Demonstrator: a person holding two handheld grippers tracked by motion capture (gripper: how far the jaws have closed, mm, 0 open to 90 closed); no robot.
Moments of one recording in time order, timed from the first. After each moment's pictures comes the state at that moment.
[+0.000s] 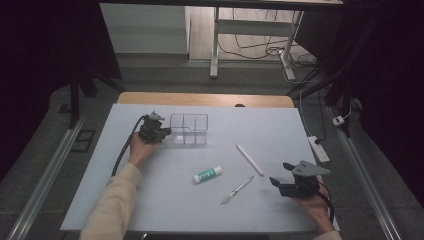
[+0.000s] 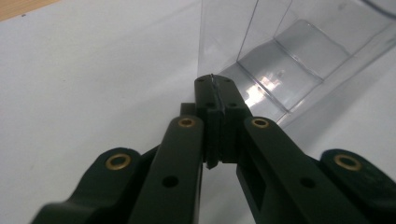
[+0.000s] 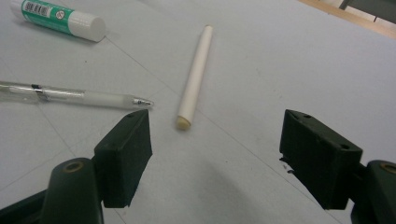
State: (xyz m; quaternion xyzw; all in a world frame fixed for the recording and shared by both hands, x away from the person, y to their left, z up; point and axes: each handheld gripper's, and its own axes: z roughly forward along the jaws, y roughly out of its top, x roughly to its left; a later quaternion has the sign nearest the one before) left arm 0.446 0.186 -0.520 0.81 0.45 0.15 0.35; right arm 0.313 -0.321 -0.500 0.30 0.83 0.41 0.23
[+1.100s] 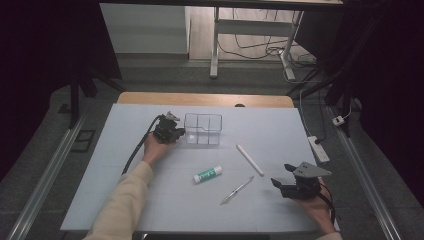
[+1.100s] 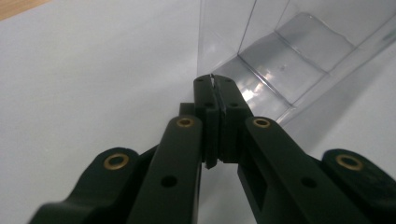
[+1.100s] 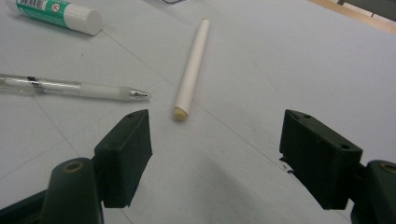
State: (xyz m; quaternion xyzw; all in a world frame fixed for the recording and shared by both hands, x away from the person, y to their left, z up) left arm 0.457 0.142 -0.522 0.82 0.42 0.14 0.36; right arm 0.311 -0.326 -0.502 0.30 0.83 0.41 0.23
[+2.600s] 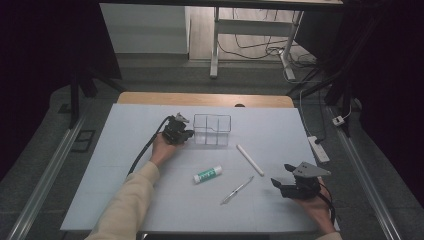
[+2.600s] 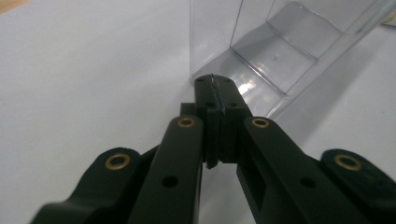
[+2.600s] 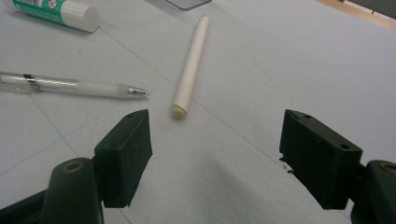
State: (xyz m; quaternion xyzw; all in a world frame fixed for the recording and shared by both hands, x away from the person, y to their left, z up) left arm 0.458 0.114 -0.522 0.83 0.40 0.13 0.36; right arm 0.312 -0.325 -0.504 0.30 0.83 0.40 0.23
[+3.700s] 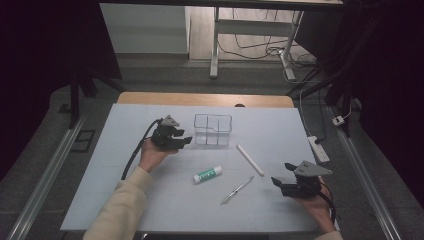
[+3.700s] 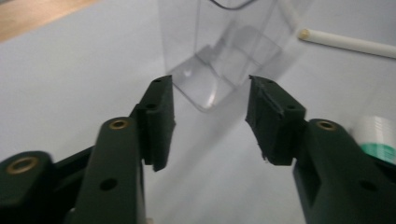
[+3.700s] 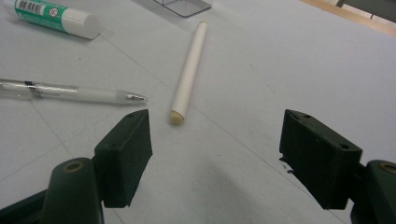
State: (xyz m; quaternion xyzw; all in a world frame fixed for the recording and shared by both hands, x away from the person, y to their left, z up) left arm 0.405 0.137 -0.487 0.83 0.38 0.12 0.40; right arm 0.314 -0.327 -0.502 0.30 0.83 0.41 0.23
